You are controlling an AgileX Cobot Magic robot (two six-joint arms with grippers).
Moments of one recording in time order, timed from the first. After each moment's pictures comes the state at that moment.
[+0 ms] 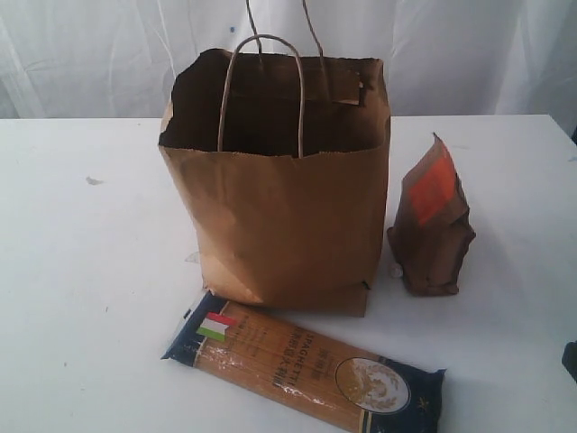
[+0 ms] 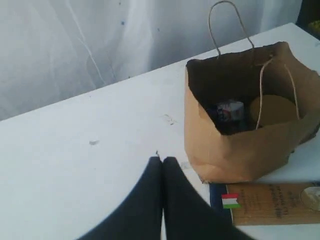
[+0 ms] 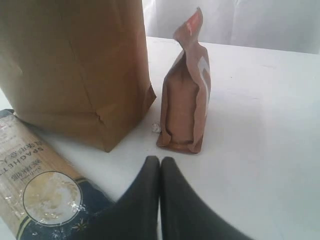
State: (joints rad) left arm -0.53 0.74 -1.43 0.11 1.21 -0.03; right arm 0.34 0.01 0.00 0.05 0.32 0.00
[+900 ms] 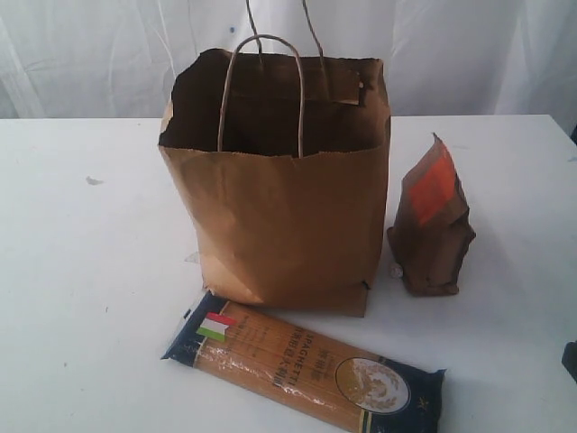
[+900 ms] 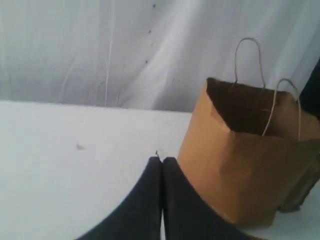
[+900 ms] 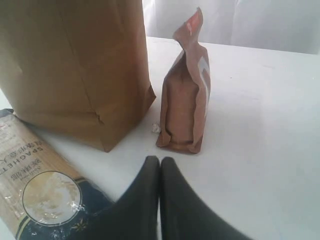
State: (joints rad) left arm -0.53 0.00 -0.68 0.24 0.83 -0.41; right arm 0.34 0.01 0.00 0.05 0.32 0.00
